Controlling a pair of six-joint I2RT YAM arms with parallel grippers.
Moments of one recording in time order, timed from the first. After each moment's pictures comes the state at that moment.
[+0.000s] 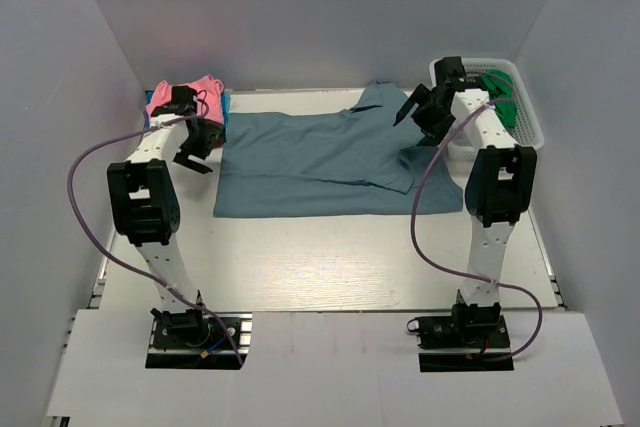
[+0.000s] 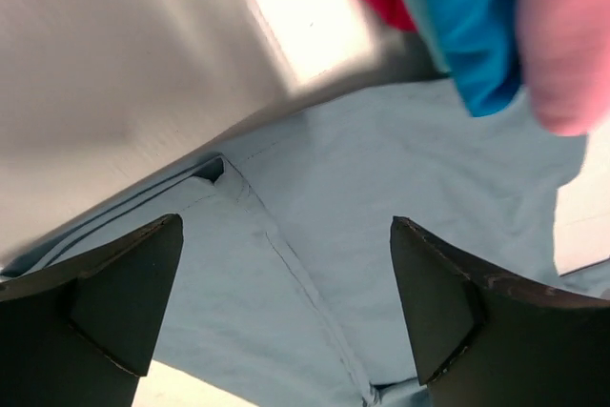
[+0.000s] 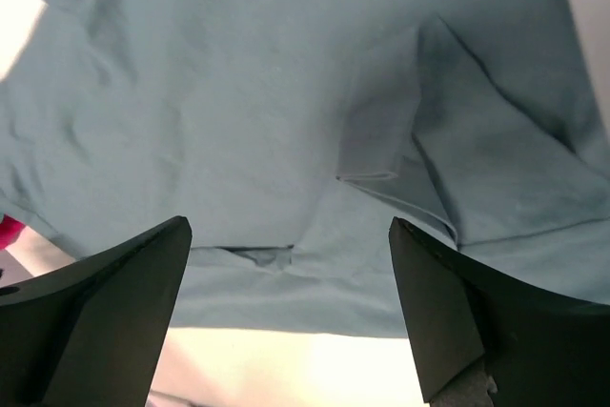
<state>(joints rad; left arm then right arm) 0.05 1.97 1.58 -0.79 -0.04 -1.12 0.10 2.16 1.97 -0.93 -0.21 0.70</state>
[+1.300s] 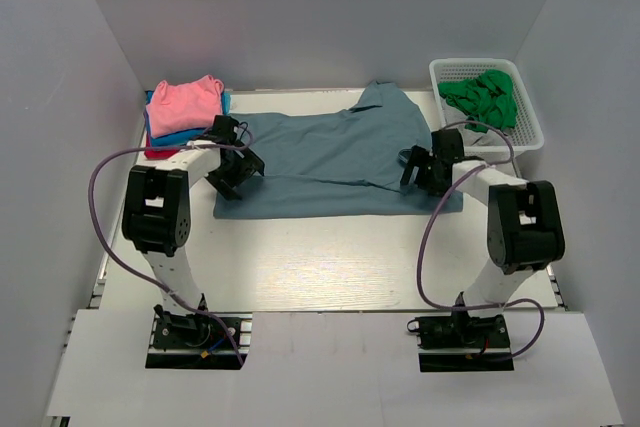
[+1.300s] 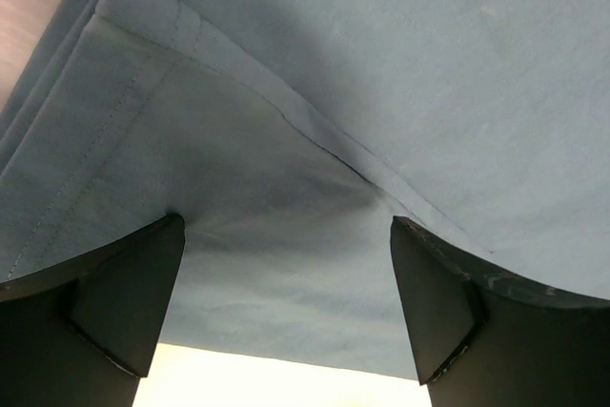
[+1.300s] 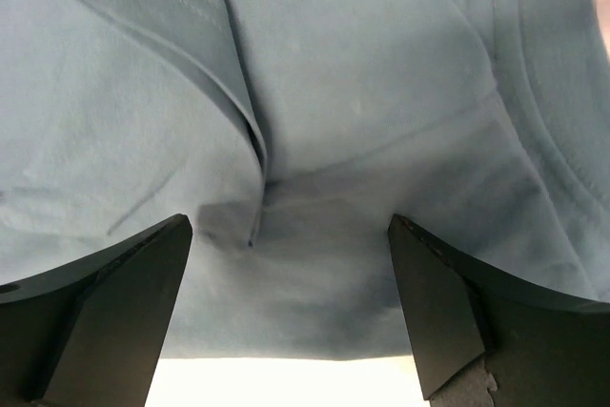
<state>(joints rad) -0.15 1.88 1.26 -0.58 -0.01 -0.91 0.15 1.72 1.01 -0.28 -0.04 0.41</state>
